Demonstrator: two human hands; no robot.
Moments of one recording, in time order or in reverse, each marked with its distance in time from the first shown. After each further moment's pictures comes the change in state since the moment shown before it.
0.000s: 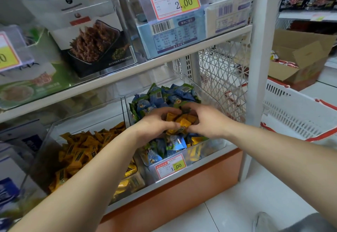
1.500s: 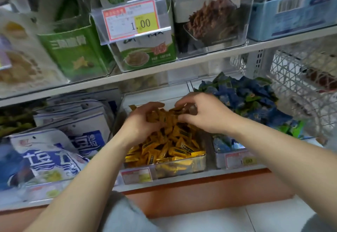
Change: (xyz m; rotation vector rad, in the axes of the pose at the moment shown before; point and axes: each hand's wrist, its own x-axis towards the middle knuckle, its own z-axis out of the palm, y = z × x) left_hand -0.141 -0.094 -0.137 0.342 0.543 0.040; right_hand 0.057 -0.153 0.075 0.079 -0.050 -0.357
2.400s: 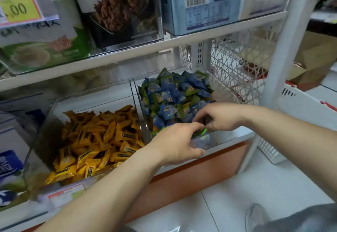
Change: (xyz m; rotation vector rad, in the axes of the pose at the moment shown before) left_hand 0.000 0.132 0.168 0.403 -0.515 0.458; right_hand -0.101 0.108 -0.089 -0.256 -0.521 0.330
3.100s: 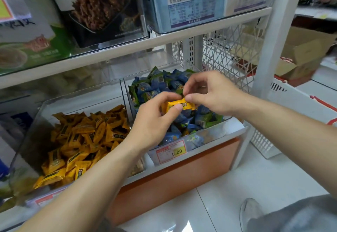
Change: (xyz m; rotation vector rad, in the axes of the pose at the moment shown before) left_hand -0.004 -0.007 -0.023 -0.496 0.531 -0.095; right_hand -0.028 -0.026 -0.023 0.672 0.570 -0.178
